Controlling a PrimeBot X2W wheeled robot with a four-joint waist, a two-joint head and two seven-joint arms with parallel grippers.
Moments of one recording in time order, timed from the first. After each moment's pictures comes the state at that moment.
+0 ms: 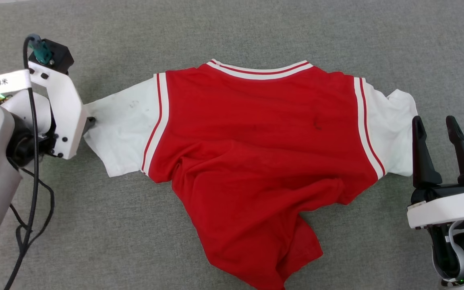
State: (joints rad) left arm -0.90 0.67 -0.62 0.45 -0.70 -0.13 0.81; right arm -0.18 -0.08 -0.11 -0.05 0.27 0.13 -0.07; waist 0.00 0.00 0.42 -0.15
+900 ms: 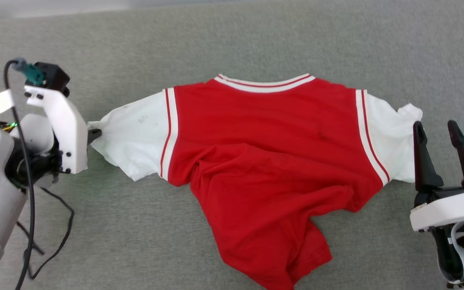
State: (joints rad) left arm -0.83 0.67 -0.62 0.48 -0.95 -0.11 0.70; right arm -0.18 -0.09 -0.12 -0.05 0.23 0.13 -0.04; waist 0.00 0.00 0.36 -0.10
